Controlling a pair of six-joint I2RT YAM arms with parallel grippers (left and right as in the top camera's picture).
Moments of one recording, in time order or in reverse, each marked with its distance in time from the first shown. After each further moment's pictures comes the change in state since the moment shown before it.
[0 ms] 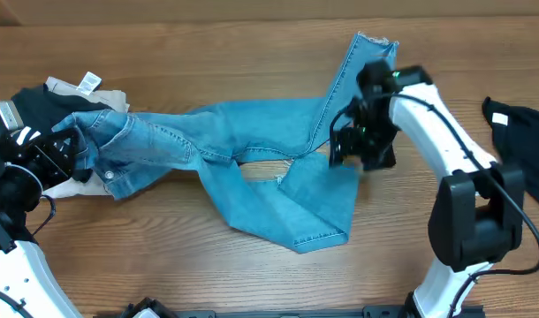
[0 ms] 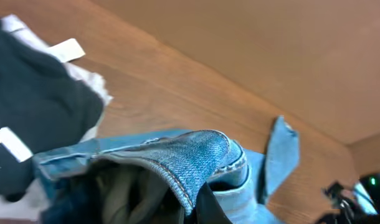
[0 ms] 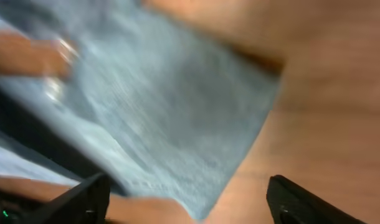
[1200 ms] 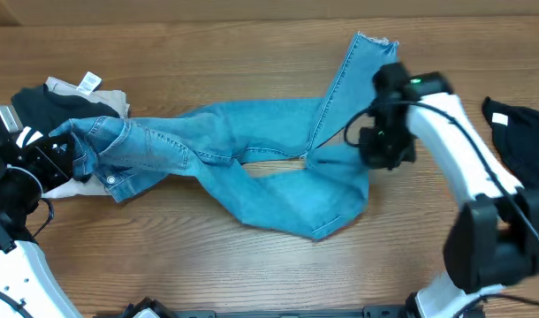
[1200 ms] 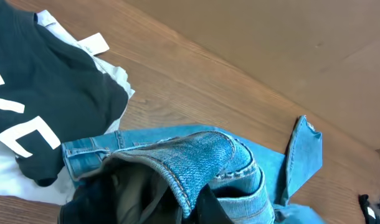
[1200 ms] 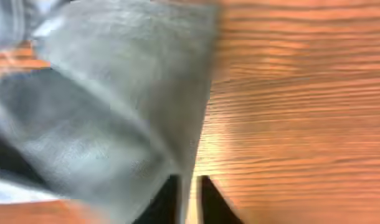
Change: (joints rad) left arm 0.000 0.000 0.000 -0.022 -0.075 0.019; right arm -0.052 -0.145 -0.029 -0.007 0.180 0.055
